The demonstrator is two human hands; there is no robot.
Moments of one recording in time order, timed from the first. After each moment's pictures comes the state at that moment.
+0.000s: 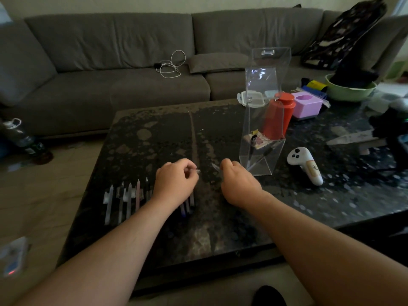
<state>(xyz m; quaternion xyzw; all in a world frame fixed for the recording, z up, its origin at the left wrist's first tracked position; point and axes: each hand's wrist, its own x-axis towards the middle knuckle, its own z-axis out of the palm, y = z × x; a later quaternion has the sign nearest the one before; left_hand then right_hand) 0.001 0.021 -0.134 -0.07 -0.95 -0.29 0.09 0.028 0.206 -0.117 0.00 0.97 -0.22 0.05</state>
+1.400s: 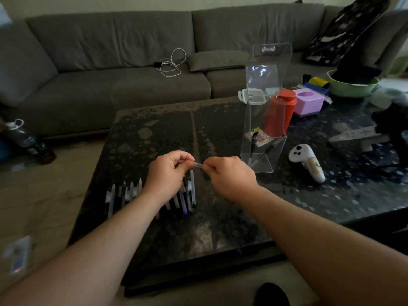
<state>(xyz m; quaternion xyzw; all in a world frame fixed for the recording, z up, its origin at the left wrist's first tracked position) 0.002 0.003 -0.118 -0.07 -0.87 -0.48 0.07 0.034 0.184 -0.105 -0.06 0.97 -0.23 -0.07</state>
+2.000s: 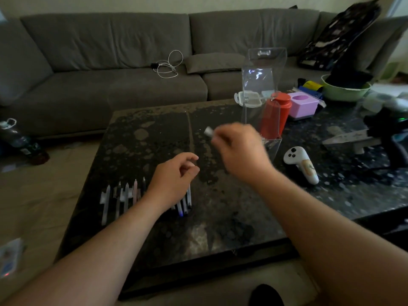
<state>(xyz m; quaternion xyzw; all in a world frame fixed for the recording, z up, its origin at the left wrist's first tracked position) 0.014 0.014 -0.115 -0.12 -0.89 -0.44 0.03 0.033 0.213 -0.056 -0.12 0.92 -0.29 -0.23</state>
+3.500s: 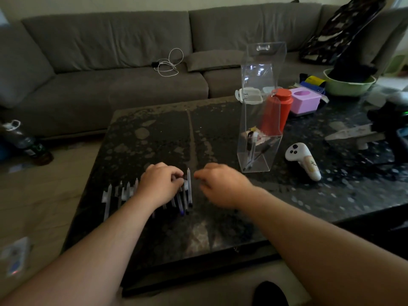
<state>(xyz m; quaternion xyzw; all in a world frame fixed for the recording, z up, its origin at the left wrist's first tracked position) -0.007 -0.007 -0.135 -0.04 -0.99 -0.15 -0.01 0.032 0.188 -0.114 -0.19 0.97 -0.17 0.04</state>
